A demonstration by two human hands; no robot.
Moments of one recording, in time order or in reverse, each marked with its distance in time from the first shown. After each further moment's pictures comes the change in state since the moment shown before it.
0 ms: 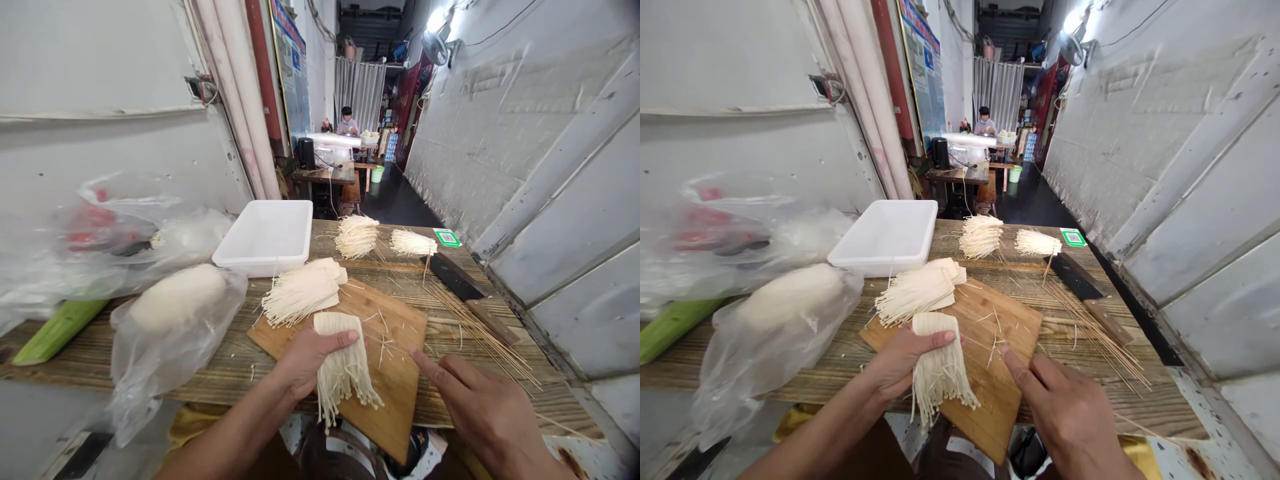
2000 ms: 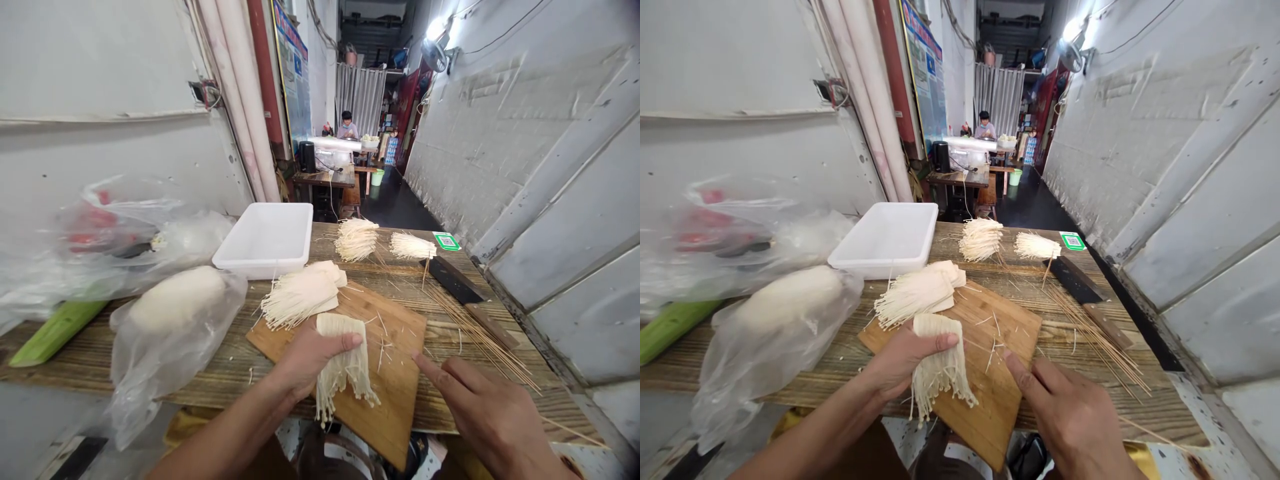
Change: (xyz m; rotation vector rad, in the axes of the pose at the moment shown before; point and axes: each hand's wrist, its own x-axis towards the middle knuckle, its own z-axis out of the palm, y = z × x) left_hand 0.002 -0.001 -0.001 0.095 -0.054 0.101; right_hand 0.001 0.005 -0.004 -0.014 -0.031 -0.036
